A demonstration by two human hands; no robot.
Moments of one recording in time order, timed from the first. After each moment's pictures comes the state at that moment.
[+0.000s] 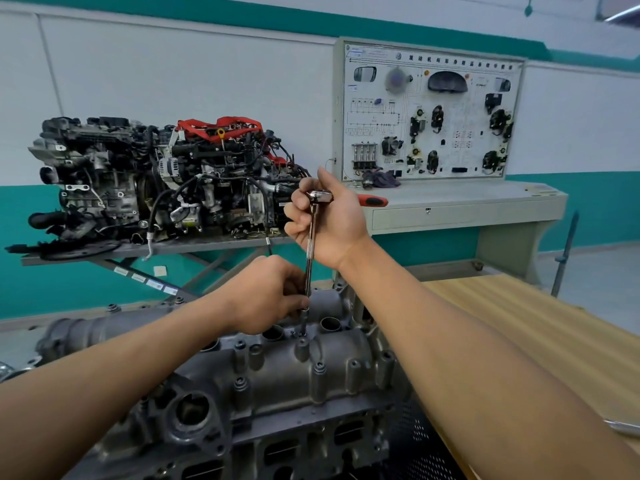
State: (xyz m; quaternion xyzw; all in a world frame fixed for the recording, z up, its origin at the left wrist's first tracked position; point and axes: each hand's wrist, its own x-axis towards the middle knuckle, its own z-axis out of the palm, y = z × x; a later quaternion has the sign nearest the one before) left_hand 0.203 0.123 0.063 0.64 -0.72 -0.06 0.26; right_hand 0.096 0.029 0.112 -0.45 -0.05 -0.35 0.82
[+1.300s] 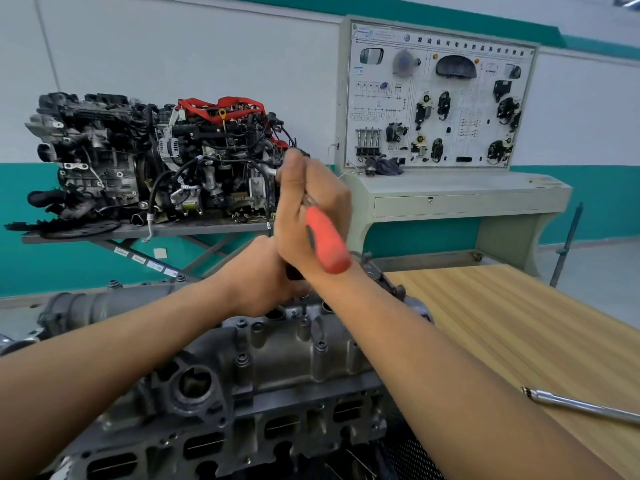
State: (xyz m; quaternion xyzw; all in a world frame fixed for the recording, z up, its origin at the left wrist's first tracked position) left_hand 0.189 0.137 0.064 0.59 -0.74 -0.03 0.33; right_hand 0.123 0.077 0.085 -0.64 0.08 -0.76 0.07
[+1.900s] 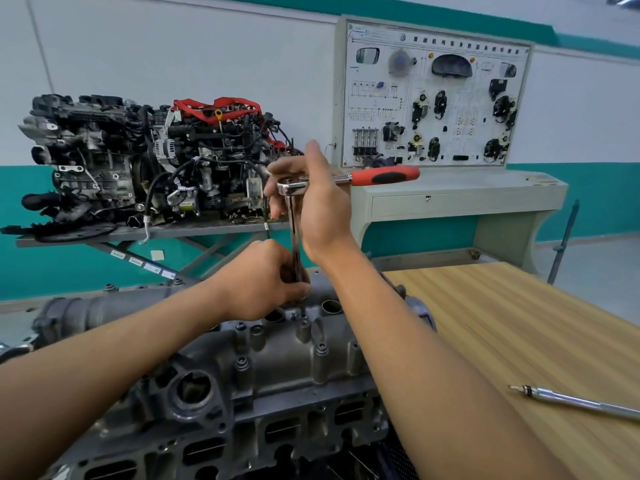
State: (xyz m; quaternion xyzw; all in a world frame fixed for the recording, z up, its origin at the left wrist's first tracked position) left_hand 0.208 0.128 0.056 0.64 -0.71 -0.01 0.29; right_hand 0.118 0.062 0.099 -0.59 -0.02 -0.56 0.59
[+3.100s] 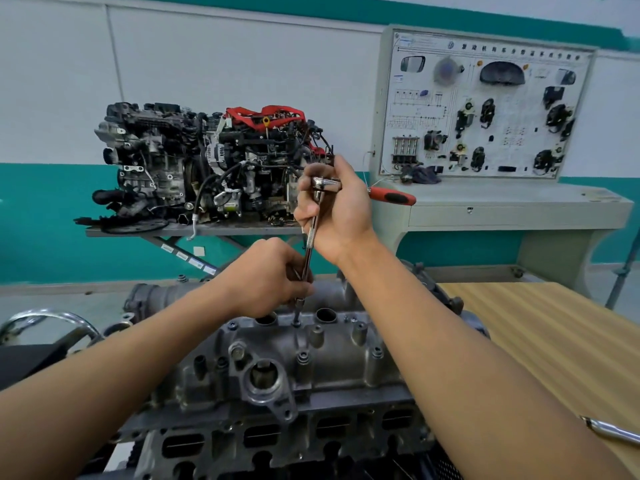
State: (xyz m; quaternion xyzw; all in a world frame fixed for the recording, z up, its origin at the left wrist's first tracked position) left_hand 0.250 0.172 0.065 0.70 -0.65 -0.01 0.30; right_hand 0.155 0.078 0.111 -0.44 -0.04 -0.40 0.80
